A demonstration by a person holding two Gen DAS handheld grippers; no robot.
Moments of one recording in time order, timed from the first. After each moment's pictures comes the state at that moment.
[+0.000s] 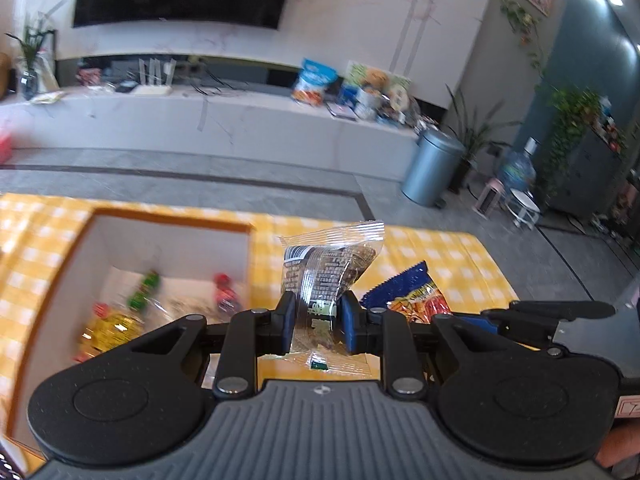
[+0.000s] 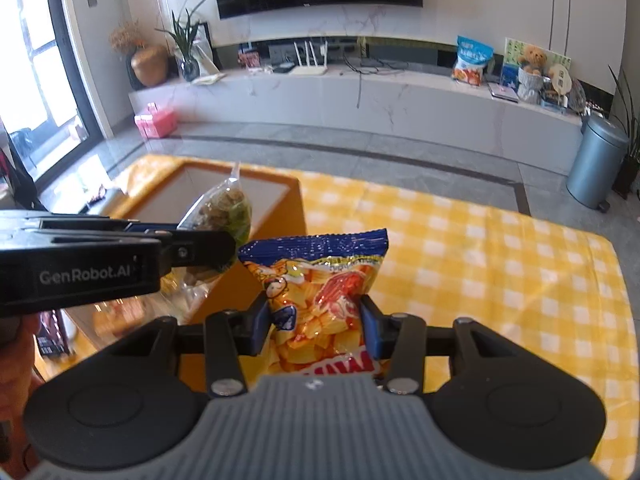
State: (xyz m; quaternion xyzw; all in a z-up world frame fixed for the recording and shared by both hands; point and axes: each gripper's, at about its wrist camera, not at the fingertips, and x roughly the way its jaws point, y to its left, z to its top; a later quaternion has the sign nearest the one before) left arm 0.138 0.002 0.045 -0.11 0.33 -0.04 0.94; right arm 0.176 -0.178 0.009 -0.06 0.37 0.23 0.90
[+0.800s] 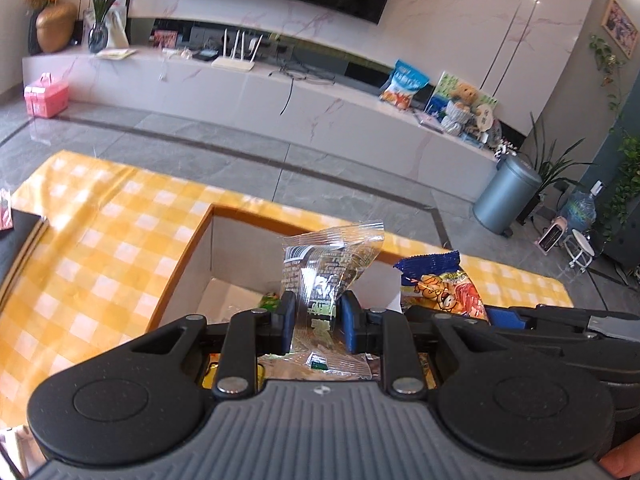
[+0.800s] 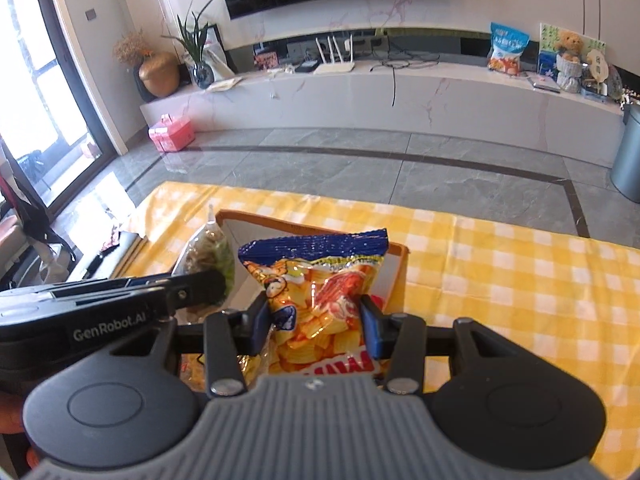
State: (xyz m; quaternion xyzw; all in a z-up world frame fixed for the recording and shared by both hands) left arm 0.195 0.139 -0.009 -0.17 0.36 0.04 0.92; right arm 0.267 -0.039 -0.014 -0.02 0.39 0.25 0.89
